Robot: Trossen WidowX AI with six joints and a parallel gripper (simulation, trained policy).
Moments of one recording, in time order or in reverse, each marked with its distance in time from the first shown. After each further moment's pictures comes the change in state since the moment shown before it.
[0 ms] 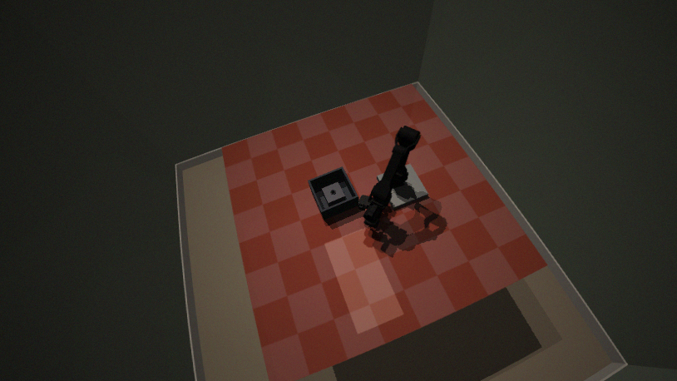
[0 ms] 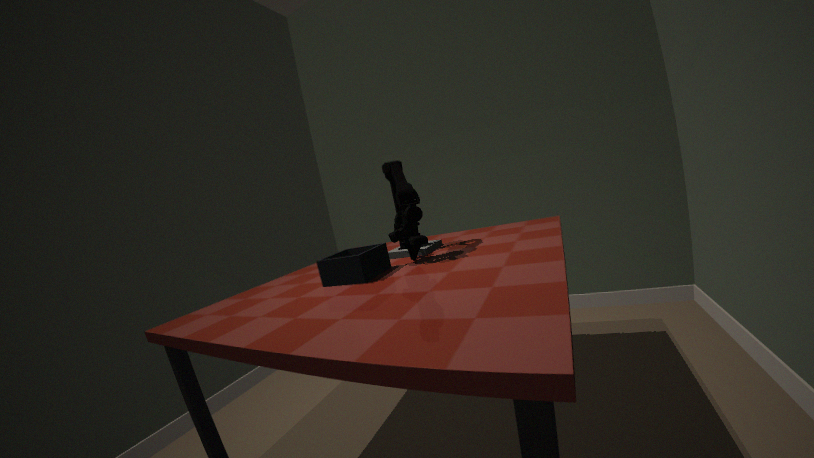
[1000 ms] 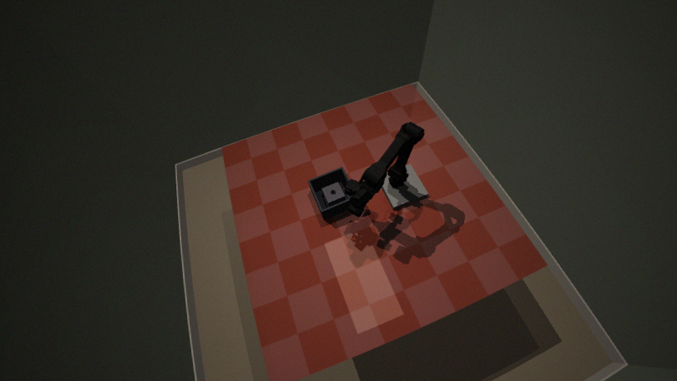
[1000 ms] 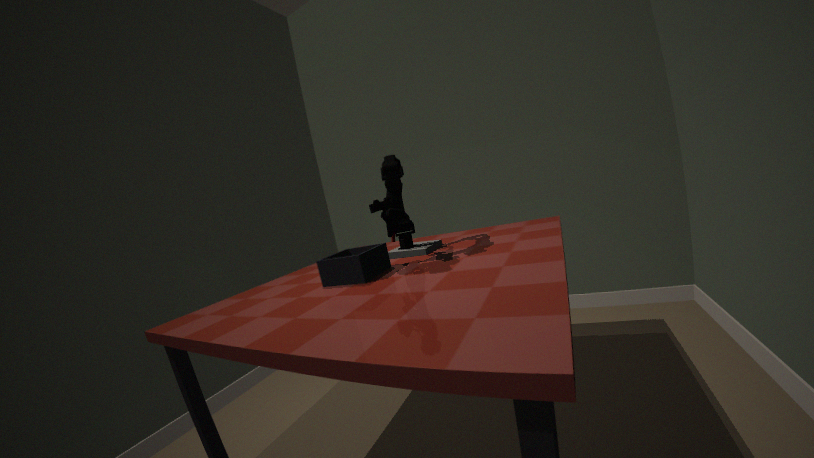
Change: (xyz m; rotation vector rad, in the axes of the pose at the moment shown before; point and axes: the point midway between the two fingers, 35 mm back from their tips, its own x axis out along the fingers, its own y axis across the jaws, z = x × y) arm -0.105 0.014 0.084 0.142 -0.222 0.076
